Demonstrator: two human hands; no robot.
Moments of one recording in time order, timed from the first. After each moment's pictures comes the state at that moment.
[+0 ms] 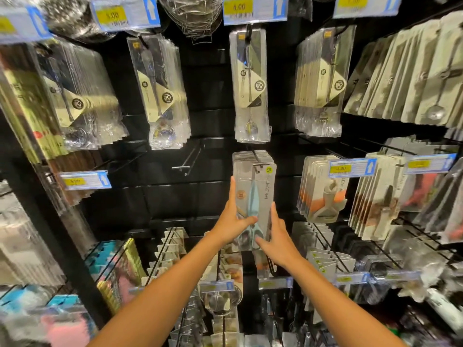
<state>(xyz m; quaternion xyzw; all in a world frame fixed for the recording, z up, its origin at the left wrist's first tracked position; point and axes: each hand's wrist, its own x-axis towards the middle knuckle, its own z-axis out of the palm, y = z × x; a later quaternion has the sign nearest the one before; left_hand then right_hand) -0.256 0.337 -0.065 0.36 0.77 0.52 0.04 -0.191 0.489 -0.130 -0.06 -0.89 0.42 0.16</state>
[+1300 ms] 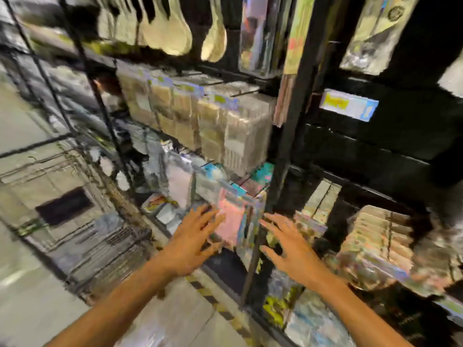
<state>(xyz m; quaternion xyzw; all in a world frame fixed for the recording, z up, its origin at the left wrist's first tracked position) -0.056 -0.164 -0.212 0.11 0.98 0.15 -0.11 -0.149 0.128 -0.192 0.38 -0.90 0.21 -0.03</state>
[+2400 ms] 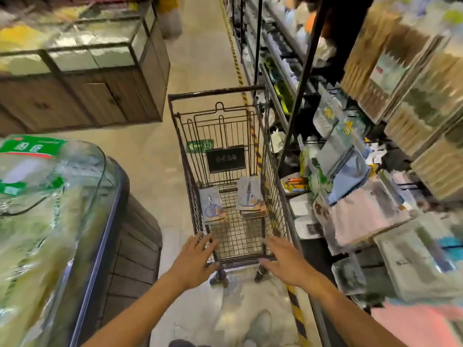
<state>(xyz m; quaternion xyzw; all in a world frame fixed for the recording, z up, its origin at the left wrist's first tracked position) 0.064 -0.523 -0.356 -0.39 0.88 0.21 0.16 -0.208 -0.413 -0.353 0.60 -0.72 0.06 -0.34</state>
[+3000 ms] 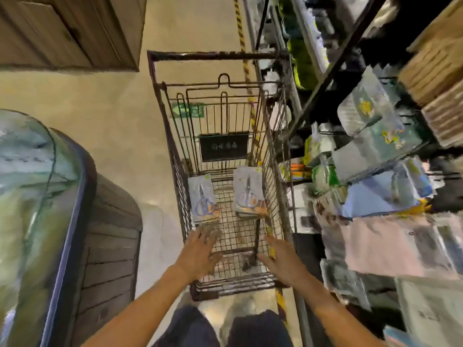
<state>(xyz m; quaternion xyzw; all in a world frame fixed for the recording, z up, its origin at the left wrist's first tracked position) 0.009 -0.679 -0.441 -0.39 0.85 0.29 0.20 -0.230 -0.569 -0.405 0.48 -0.77 0.02 -0.42</state>
